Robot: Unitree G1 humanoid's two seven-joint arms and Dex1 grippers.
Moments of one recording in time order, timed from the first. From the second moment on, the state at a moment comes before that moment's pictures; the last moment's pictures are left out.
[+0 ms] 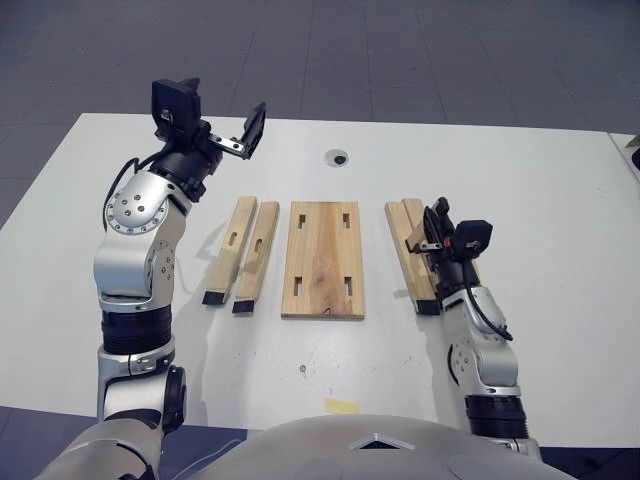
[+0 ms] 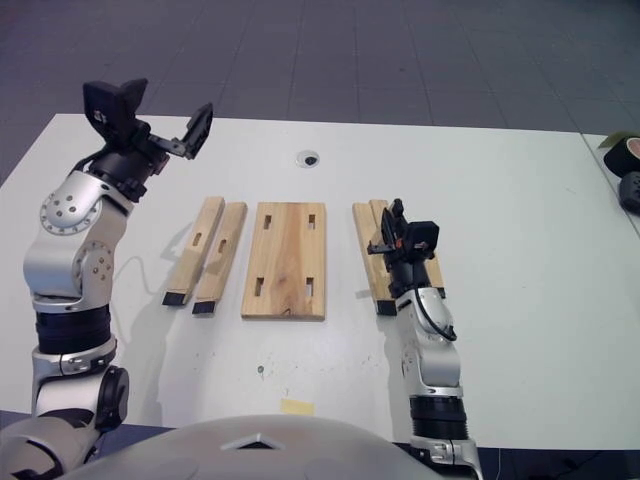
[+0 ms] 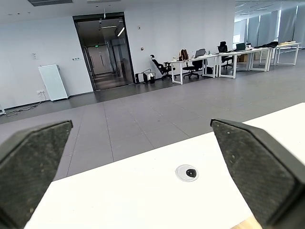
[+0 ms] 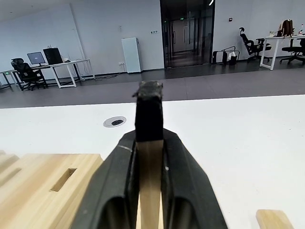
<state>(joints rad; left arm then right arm) -0.39 0.37 0.12 -0.25 -0.28 0.44 -0.31 0.10 -0.07 -0.02 -0.10 0.22 -0.03 0.16</state>
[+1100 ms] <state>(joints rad) -0.39 0.35 0.11 -0.25 -0.27 0.40 -0.29 -0.52 -0.19 -0.08 -0.45 0.35 0.44 0.11</state>
